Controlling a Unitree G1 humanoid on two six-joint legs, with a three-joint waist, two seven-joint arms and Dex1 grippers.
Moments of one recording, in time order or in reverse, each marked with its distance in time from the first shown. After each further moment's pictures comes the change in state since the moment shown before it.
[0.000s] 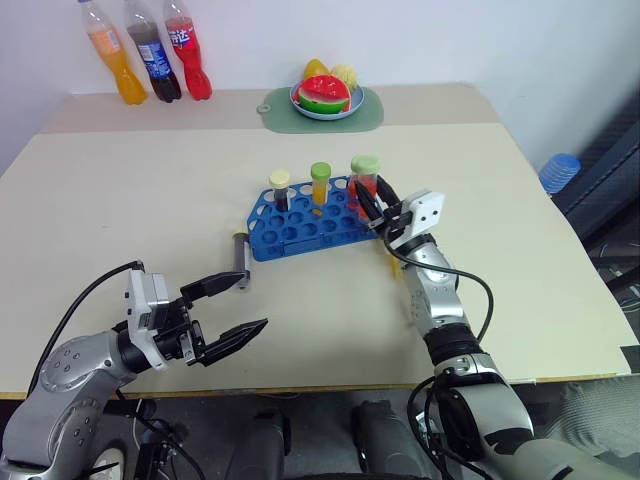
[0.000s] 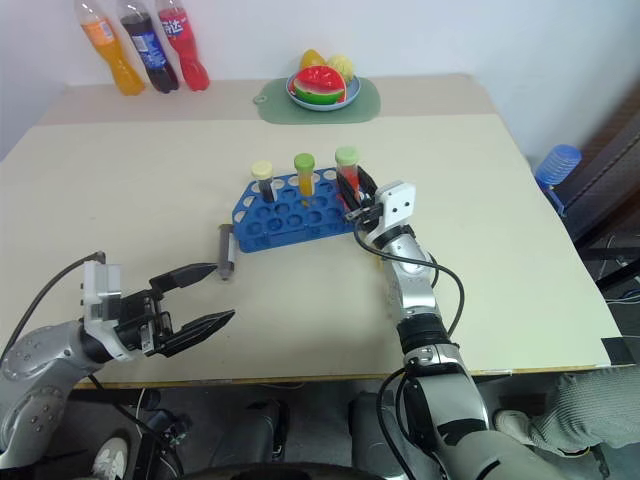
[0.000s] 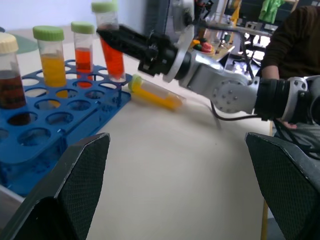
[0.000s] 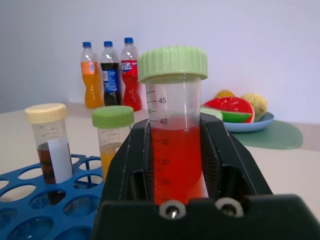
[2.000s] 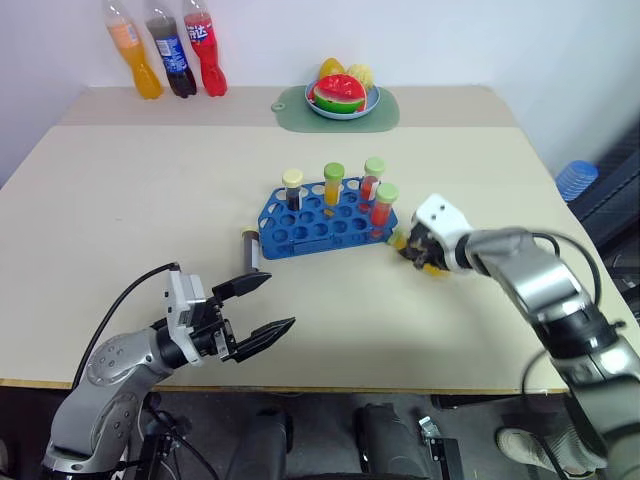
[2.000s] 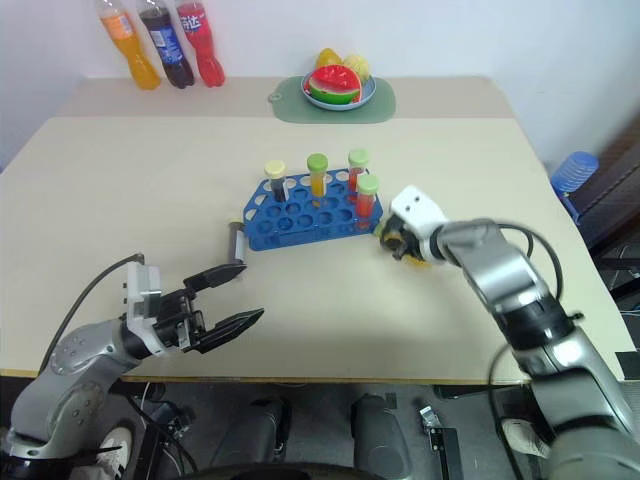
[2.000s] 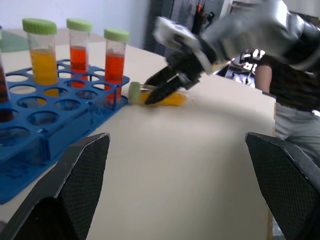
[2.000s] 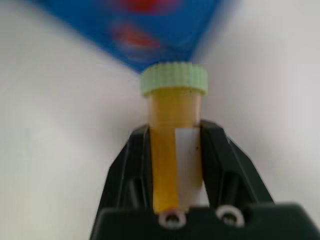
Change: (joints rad) left arm -0.086 -0.077 -0.149 0.039 0.075 -0.024 0.050; right arm 0.140 -0.782 0.390 -0.694 -0.105 0.886 0.213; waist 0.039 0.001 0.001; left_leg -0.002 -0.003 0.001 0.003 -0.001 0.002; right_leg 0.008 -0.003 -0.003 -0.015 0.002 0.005
